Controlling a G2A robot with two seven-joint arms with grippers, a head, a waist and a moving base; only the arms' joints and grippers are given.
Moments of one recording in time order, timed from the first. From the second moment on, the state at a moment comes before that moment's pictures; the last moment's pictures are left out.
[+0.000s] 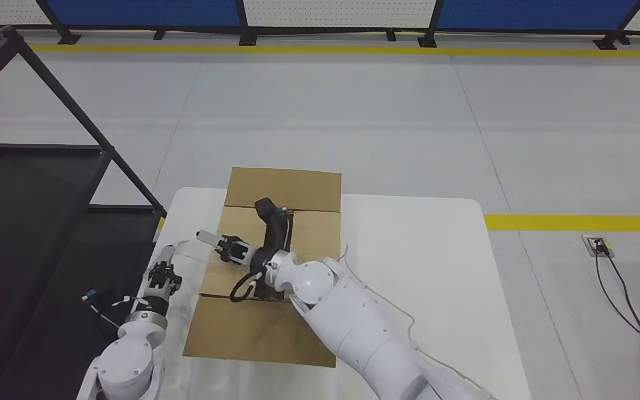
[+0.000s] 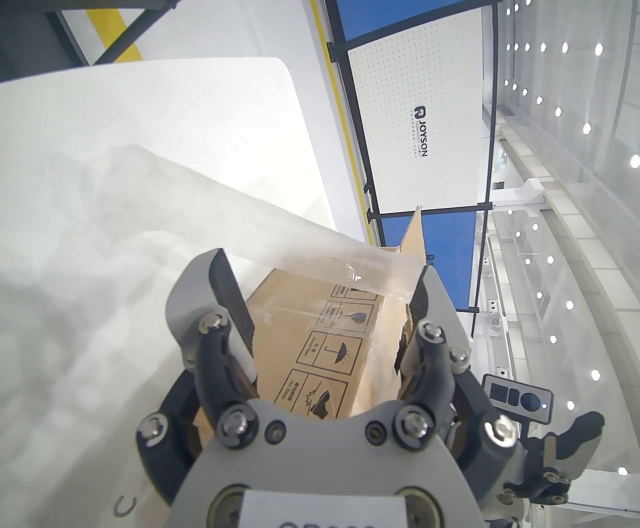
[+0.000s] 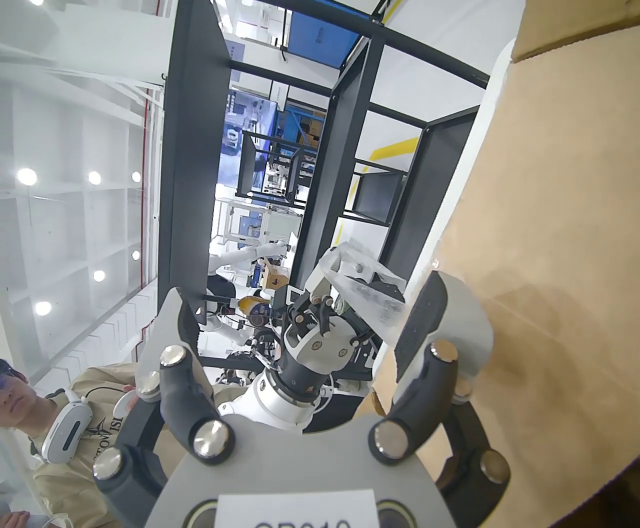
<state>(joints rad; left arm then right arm) 1.30 -1.25 -1.65 -1.62 0.00 0.23 -0.02 -0.28 -1.97 0.76 -0.23 0.14 -0.56 0.39</state>
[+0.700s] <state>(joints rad) 1.24 -1.26 -1.62 -1.57 0.01 0.28 0.04 -0.28 -1.99 0.80 -0.22 0.14 -0.52 0.44</state>
